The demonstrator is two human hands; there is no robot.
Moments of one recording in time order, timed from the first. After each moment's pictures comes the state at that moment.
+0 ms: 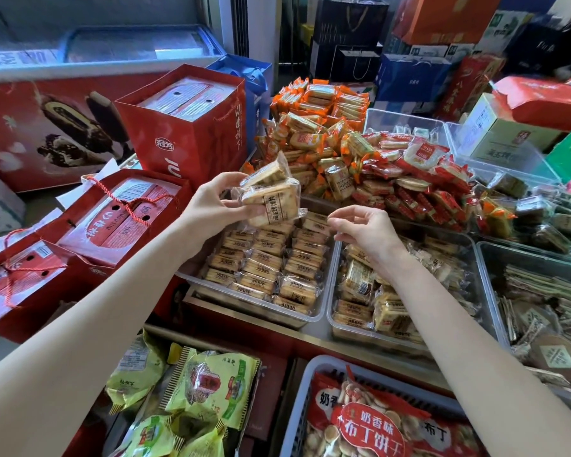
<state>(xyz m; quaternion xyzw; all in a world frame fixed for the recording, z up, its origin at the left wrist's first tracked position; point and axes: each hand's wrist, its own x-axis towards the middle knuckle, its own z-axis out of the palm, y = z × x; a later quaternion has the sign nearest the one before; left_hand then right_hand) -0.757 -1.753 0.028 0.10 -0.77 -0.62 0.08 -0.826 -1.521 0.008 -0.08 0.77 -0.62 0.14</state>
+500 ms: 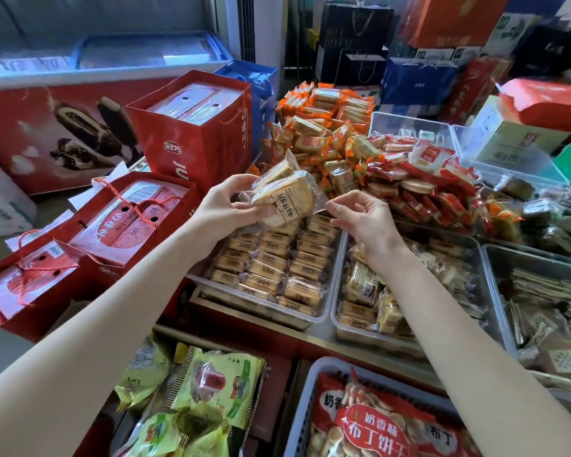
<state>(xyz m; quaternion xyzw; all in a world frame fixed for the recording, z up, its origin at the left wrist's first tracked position) -0.750 -1.744 0.033 0.08 -0.75 -0.66 0.06 -0.820 -1.535 0.022 -0.10 0.70 -0.69 0.13</state>
